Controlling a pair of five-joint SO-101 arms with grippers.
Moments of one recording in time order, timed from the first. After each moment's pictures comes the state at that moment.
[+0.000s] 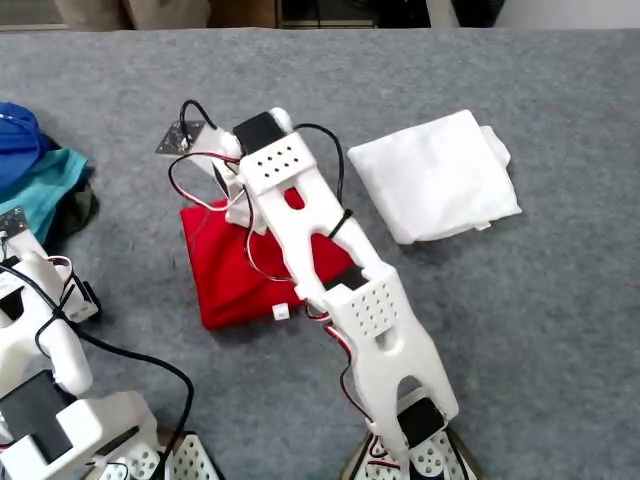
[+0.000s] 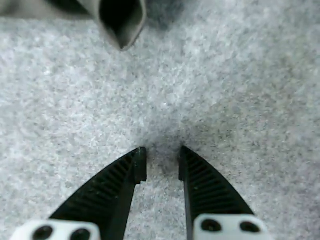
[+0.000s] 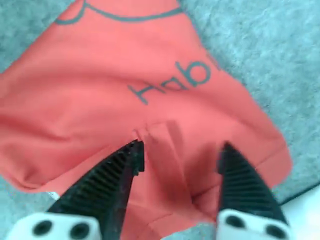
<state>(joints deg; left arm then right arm) -41.5 -10.1 48.0 52.0 -13.6 -36.2 49.9 -53.0 100.5 27.0</state>
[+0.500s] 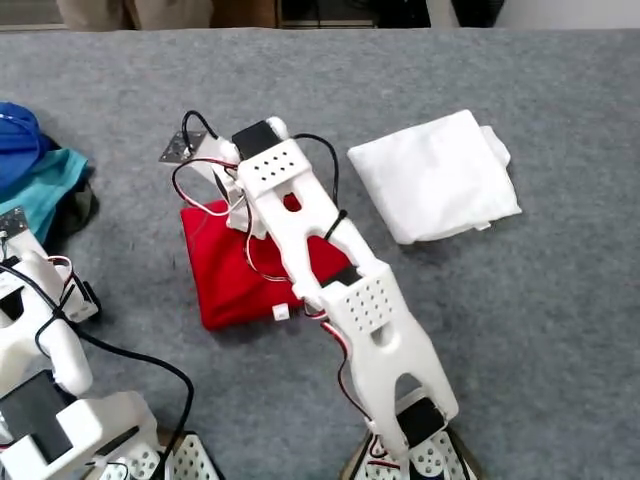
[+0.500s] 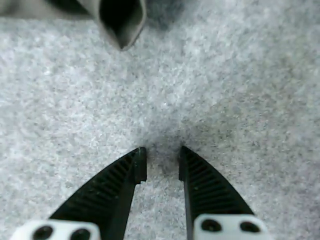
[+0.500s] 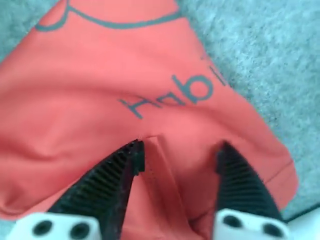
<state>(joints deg) -41.5 -10.1 48.0 52.0 -13.6 -36.2 53.4 -53.3 98.0 27.0</state>
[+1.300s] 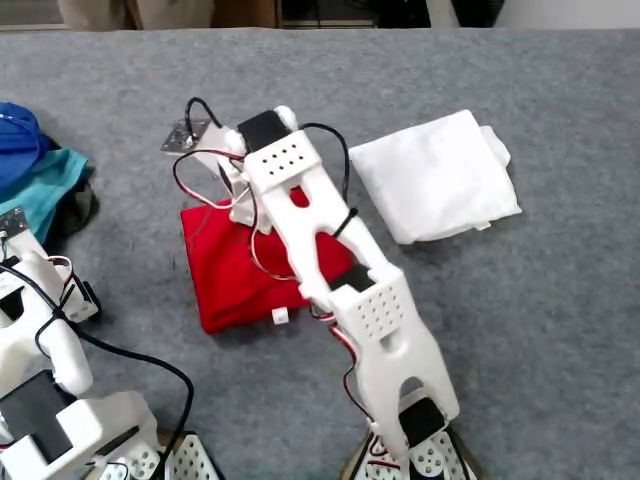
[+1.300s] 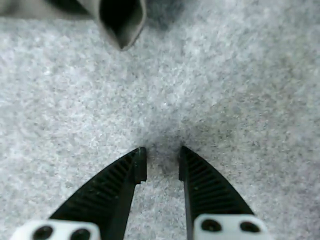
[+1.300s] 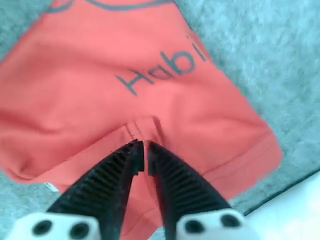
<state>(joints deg) -41.5 -10.1 48.0 52.0 -13.6 -34.8 47.2 -50.8 101.0 25.2</state>
